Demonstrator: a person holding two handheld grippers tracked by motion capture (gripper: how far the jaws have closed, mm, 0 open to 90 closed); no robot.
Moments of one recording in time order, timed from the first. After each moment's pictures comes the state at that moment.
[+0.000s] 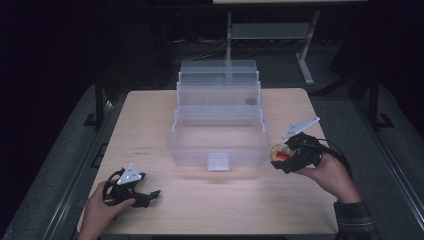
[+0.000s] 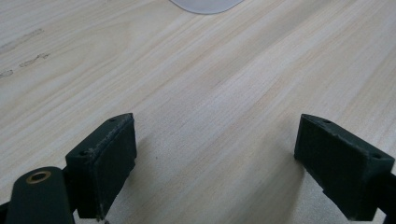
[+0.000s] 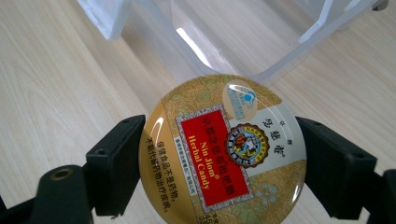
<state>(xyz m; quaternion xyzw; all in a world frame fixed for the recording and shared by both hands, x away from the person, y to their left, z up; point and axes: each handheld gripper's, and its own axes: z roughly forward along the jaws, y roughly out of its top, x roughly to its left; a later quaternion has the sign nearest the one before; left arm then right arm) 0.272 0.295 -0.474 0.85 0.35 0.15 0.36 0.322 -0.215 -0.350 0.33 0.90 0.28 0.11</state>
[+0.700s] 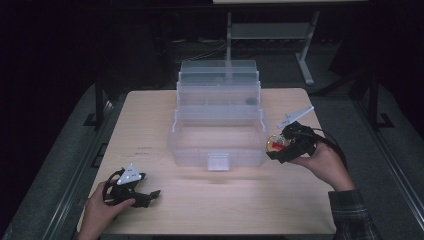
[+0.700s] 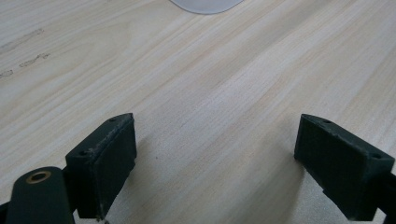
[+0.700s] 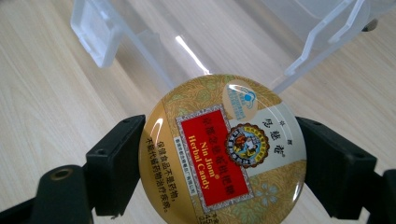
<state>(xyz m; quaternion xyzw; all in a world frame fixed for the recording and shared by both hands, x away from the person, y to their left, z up) 0.272 0.295 -0.474 0.85 0.35 0.15 0.36 0.343 -0.204 -0.337 0.32 0.90 0.28 0.11</state>
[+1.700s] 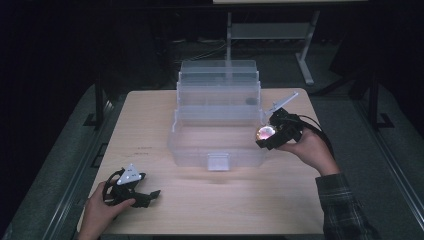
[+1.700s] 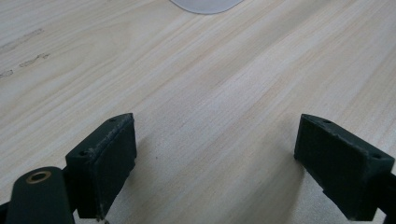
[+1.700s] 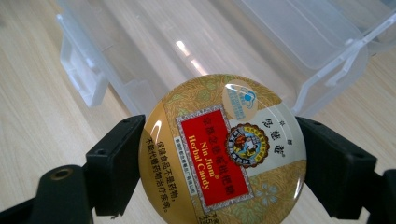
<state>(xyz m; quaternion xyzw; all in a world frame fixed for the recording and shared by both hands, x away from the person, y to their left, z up) 0.272 0.295 -0.474 0.85 0.35 0.15 0.36 0.378 -0.178 -0.329 0.32 0.90 0.28 0.11</state>
